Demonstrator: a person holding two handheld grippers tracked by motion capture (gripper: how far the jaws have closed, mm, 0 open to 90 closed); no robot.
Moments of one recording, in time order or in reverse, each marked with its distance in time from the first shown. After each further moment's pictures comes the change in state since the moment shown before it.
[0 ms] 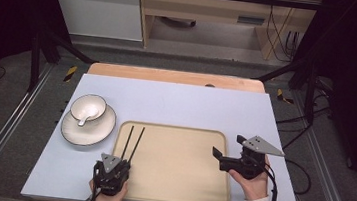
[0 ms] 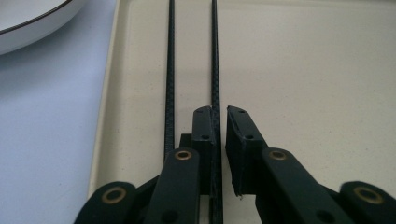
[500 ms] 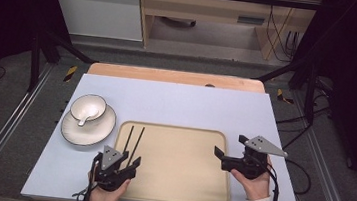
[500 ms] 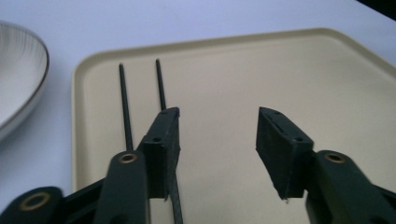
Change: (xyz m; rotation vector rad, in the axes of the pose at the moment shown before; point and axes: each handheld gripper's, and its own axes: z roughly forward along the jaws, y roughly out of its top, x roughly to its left) left arm -0.004 0.036 -0.021 -0.102 -0.191 0.156; right arm -0.003 0.001 -0.004 -0.014 -0.004 0.009
